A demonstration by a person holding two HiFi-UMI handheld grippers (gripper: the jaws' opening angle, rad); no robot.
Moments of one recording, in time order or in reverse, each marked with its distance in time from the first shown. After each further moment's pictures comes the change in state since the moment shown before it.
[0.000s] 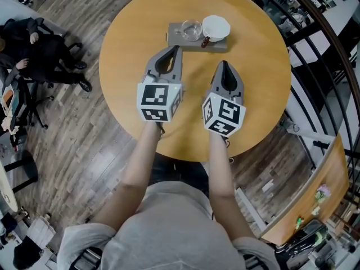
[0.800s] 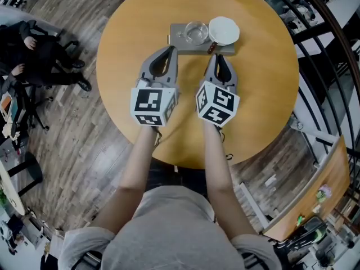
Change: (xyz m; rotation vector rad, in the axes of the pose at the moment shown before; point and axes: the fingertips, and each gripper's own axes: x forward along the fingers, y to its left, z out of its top) left arm 0.031 0.047 -0.020 -0.015 0.034 -0.020; right arm 0.081 0.024 -0.040 0.097 0.105 -0.036
